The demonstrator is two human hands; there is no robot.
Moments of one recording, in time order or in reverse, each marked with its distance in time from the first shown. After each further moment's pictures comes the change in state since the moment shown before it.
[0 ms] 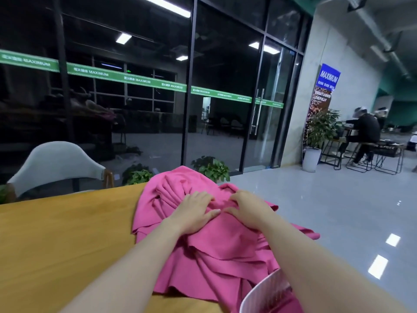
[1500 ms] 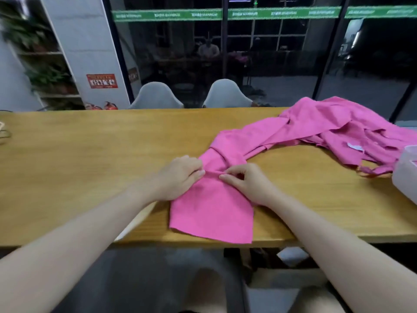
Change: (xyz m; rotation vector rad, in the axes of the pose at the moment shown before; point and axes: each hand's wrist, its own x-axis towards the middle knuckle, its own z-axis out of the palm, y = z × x) left_hand -0.628 0.001 -0.253 0.045 0.003 -0.324; right_hand -0.294 -0.458 0.031 0.757 -0.123 -0.564
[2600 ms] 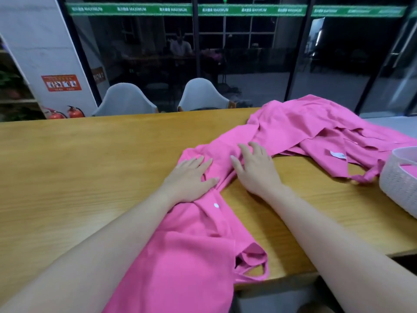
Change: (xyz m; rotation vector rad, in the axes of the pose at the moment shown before) left_hand 0.112 -0.009 0.064 0.148 -0.248 -0.249; right_hand 0.049 0.081 -0.026 -0.548 0.230 0.327
